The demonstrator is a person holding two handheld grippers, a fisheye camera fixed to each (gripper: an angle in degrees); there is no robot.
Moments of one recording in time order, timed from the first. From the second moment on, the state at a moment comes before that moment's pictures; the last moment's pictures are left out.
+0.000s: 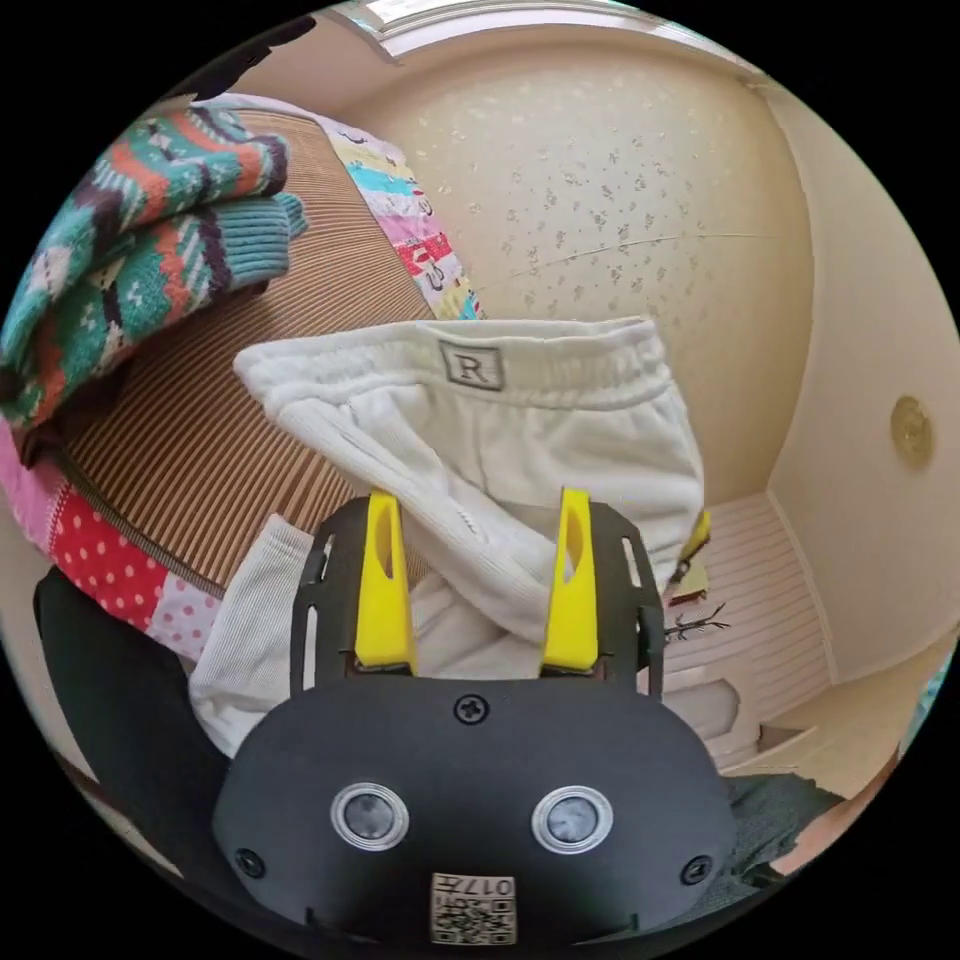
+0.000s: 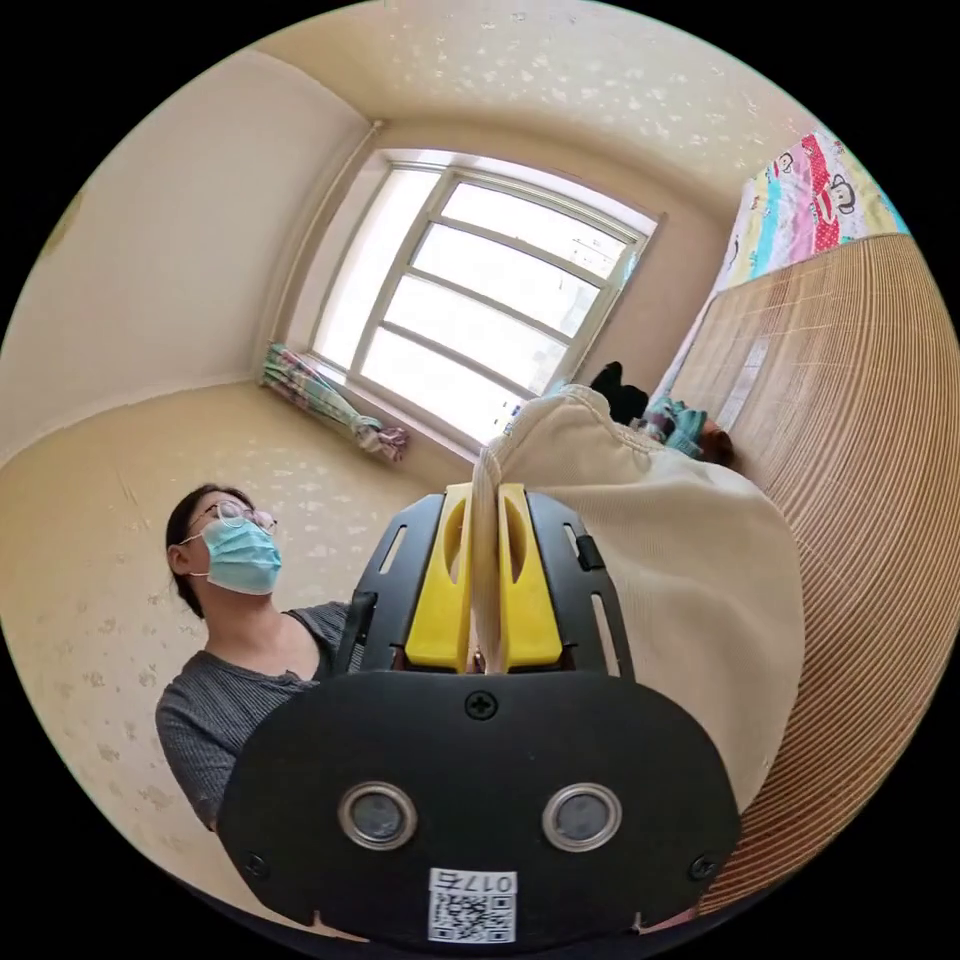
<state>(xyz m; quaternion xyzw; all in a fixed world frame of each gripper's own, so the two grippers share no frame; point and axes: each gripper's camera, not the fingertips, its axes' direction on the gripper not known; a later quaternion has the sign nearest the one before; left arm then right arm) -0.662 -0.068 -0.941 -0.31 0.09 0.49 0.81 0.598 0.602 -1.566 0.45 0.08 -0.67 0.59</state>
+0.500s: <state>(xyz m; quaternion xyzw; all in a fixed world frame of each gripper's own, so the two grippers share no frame) -0.560 0.024 -1.286 -0.05 0.46 0.66 0.60 0.704 0.921 -1.351 0.58 0.19 -0.75 0.25</state>
